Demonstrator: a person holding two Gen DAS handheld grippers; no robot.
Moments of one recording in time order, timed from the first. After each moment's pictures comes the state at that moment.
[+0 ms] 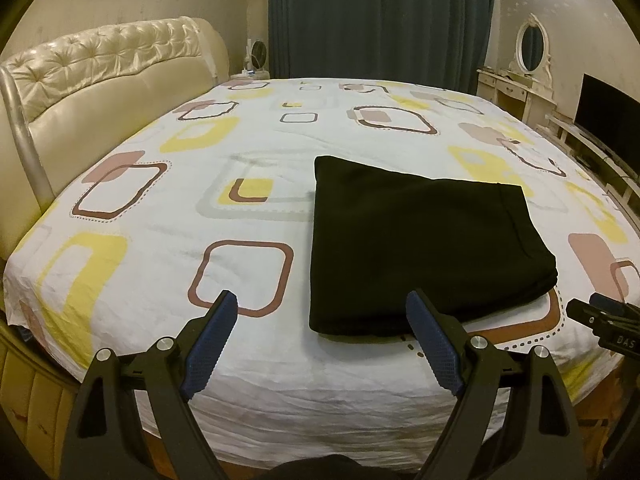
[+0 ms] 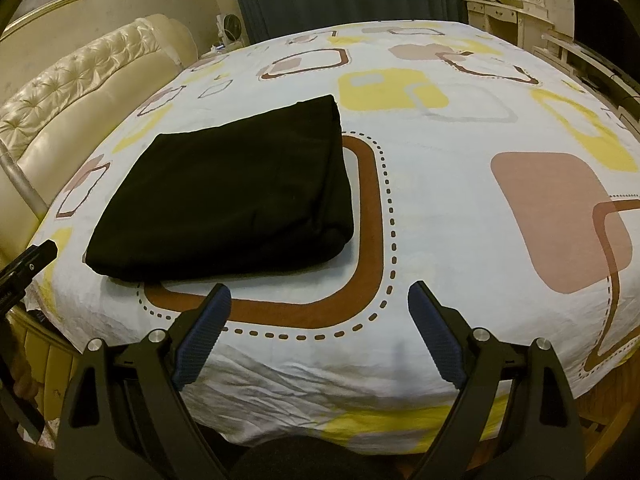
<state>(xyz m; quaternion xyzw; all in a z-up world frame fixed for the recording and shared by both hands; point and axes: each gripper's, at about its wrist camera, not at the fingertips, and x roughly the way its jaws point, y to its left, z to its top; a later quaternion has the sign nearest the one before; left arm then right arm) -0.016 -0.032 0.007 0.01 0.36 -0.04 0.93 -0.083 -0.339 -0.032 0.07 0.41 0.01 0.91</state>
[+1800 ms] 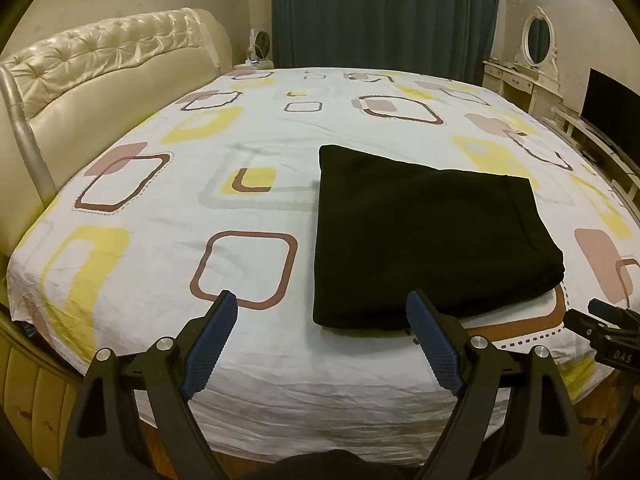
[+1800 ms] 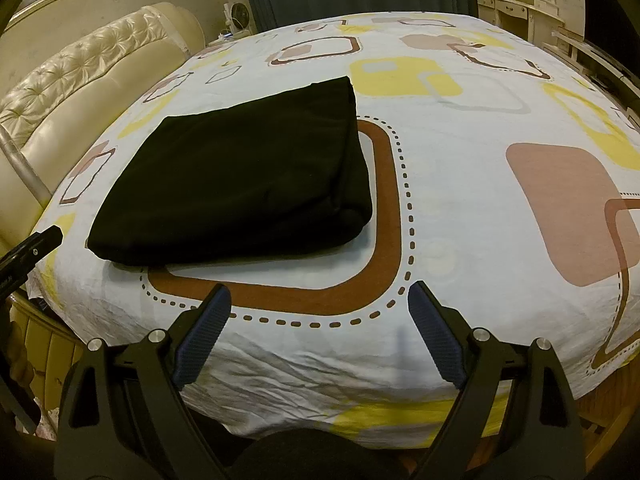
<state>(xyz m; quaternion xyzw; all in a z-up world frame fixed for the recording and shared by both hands) -0.012 -0.033 0.004 0.01 0.38 -0.03 0.93 -0.083 -0.330 -0.042 0.06 0.42 0.02 0.90</state>
